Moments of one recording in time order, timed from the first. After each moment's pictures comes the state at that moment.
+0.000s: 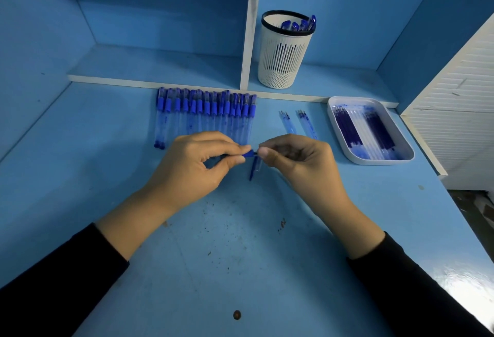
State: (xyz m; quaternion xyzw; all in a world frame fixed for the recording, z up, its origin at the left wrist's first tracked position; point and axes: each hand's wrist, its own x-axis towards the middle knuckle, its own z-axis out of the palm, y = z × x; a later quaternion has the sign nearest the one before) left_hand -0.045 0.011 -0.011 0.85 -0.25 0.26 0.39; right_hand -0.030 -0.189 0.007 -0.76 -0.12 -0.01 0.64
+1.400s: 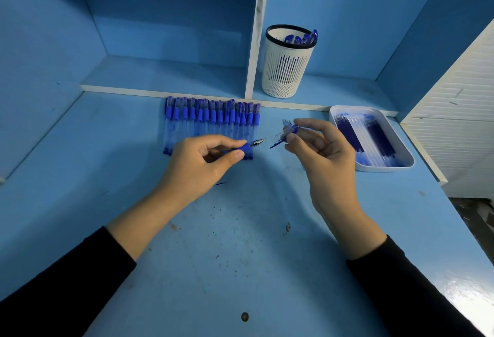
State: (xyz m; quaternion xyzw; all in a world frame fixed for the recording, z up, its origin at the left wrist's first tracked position) left_hand -0.046 0.009 -0.003 0.80 -0.06 0.12 0.58; right_hand -0.028 -0.189 0.015 -0.64 -0.06 -0.09 0.76
